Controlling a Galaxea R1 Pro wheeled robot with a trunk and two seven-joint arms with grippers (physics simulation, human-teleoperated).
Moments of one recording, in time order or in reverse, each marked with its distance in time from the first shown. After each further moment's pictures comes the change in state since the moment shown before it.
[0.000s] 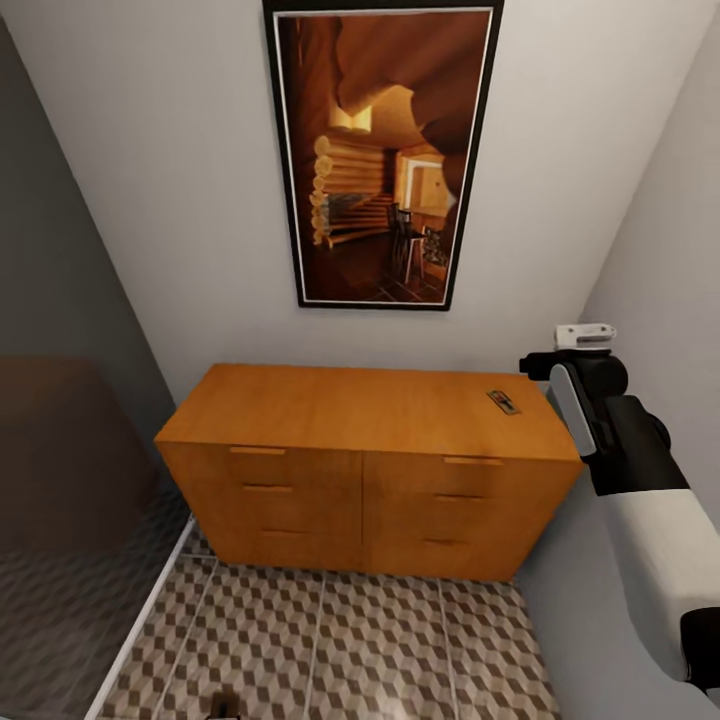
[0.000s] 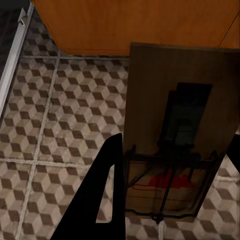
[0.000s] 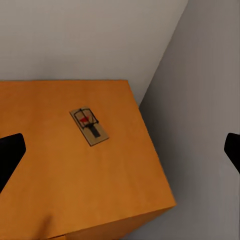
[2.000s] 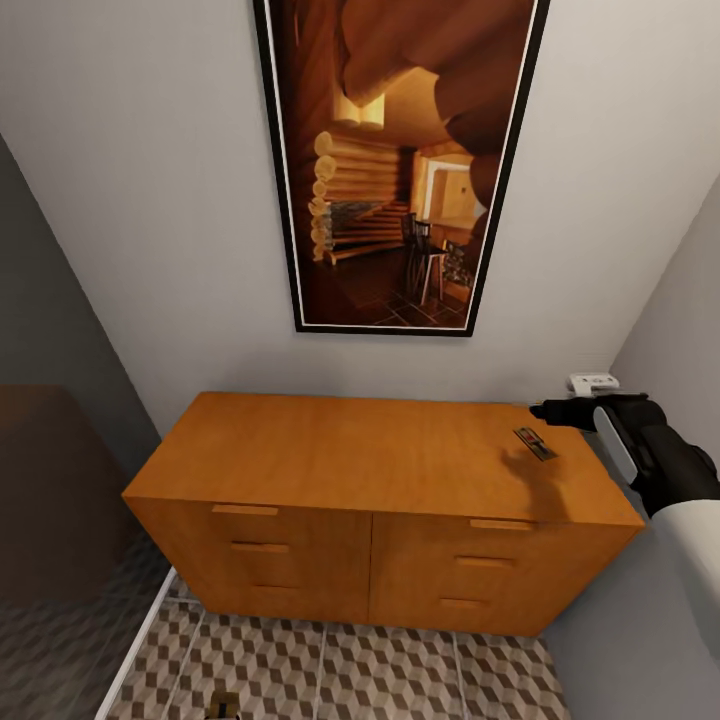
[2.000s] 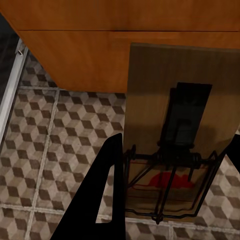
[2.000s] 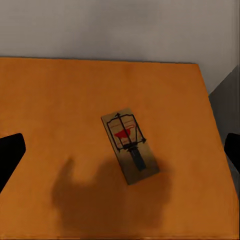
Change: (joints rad) left arm 0.000 0.001 -0.001 0.001 0.000 0.000 0.000; right arm 0.031 -0.177 -0.003 0.354 0.000 -0.207 0.458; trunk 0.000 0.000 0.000
